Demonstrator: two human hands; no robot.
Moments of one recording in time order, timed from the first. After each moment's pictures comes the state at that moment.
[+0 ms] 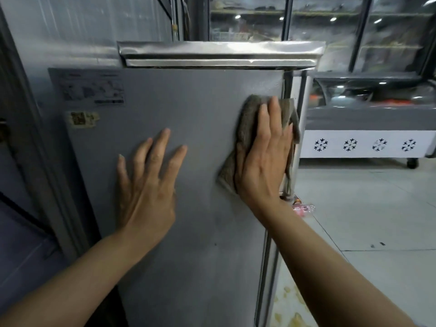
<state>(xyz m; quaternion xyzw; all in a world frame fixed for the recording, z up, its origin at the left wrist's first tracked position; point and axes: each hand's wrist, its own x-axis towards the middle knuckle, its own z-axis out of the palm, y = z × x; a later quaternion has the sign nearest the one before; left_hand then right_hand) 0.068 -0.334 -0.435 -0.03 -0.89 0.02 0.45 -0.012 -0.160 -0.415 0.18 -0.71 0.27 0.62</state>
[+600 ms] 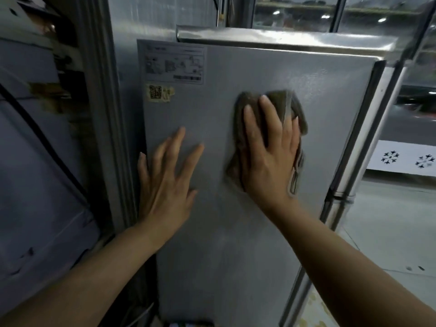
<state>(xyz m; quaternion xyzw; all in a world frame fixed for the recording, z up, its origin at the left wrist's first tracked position) 0.081 -0.399 -0.469 0.00 -0.91 -0.02 0.42 -0.003 -0.237 -0.430 0.28 -0.70 0.17 0.64</state>
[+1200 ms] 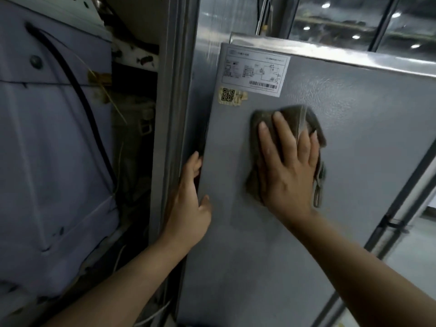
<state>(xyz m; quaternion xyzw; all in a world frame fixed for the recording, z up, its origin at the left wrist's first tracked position) 0.097 -0.440 -0.498 0.00 -0.79 -0.48 0.38 0.010 -0.286 -0.436 0.33 -0.72 0.07 0.61</state>
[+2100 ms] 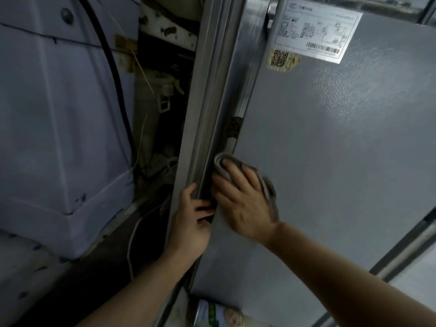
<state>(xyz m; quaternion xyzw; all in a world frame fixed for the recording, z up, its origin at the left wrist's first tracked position) 0.117 -0.460 -0.583 0.13 -0.71 -0.64 0.26 0.008 -0.352 -0.551 0.56 -0.68 -0.08 0.47</state>
